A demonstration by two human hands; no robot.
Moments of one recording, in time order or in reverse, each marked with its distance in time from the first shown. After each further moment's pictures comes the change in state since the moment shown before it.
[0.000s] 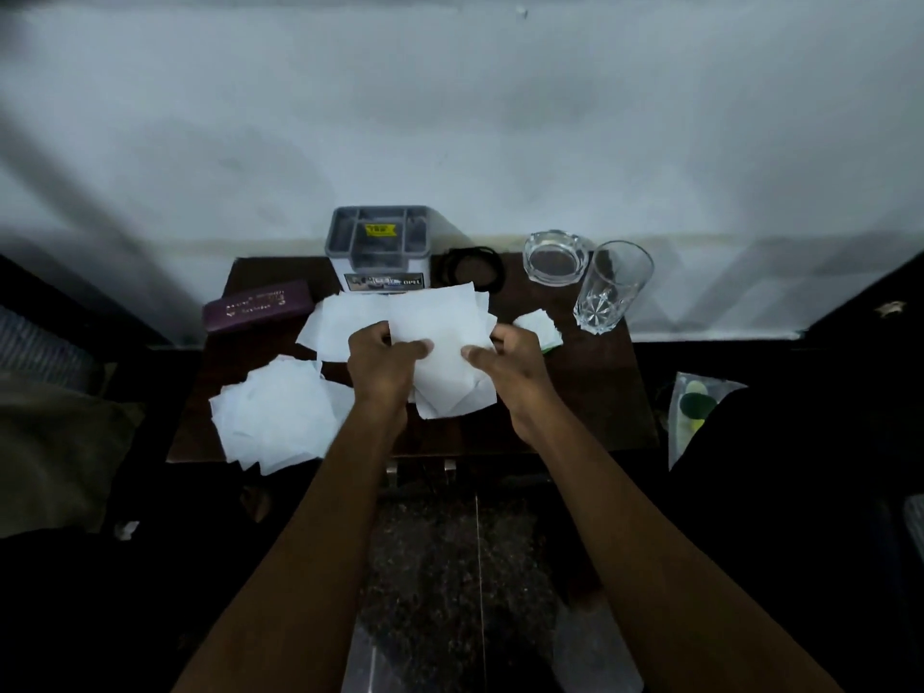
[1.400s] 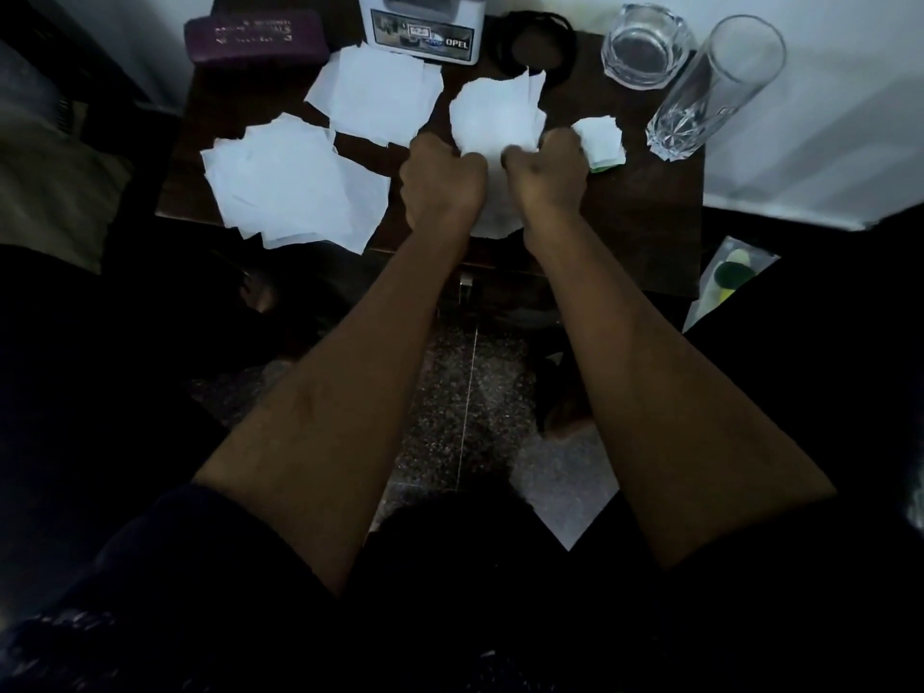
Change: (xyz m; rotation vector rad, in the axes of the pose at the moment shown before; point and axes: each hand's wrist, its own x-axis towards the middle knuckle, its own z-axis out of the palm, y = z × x) left_hand -0.027 -0.027 0.021 0.341 0.083 -0.034; right_hand 0.007 0.005 0.030 -0.557 0.279 0.043
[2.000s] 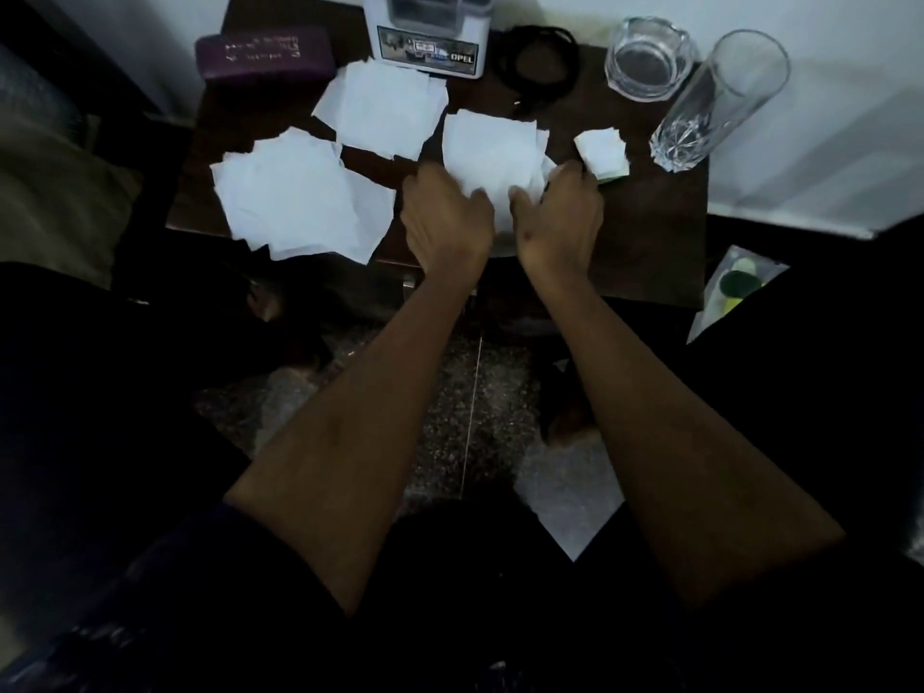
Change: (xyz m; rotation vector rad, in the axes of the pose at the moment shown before) left_hand -0.019 -0.012 0.004 0.188 0.181 0.105; right_hand -0.023 0.025 -0.009 -0.356 0.105 -0.208
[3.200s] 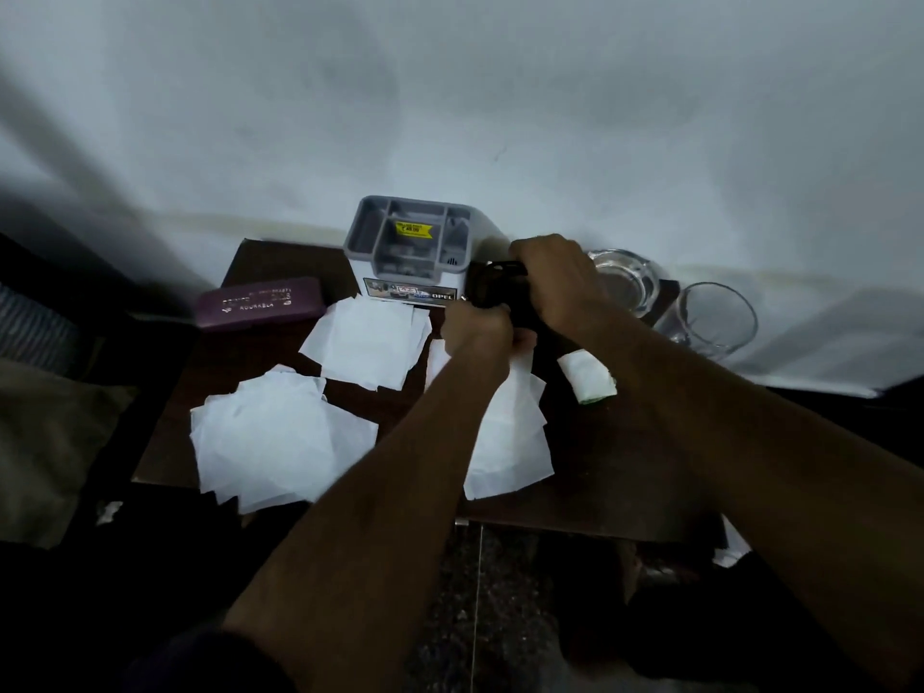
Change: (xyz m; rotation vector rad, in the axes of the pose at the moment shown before) left_hand 0.122 0.080 0.086 -0.655 -0.374 -0.400; right_hand 0.195 -0.045 -0.023 -0.440 -0.198 -0.564
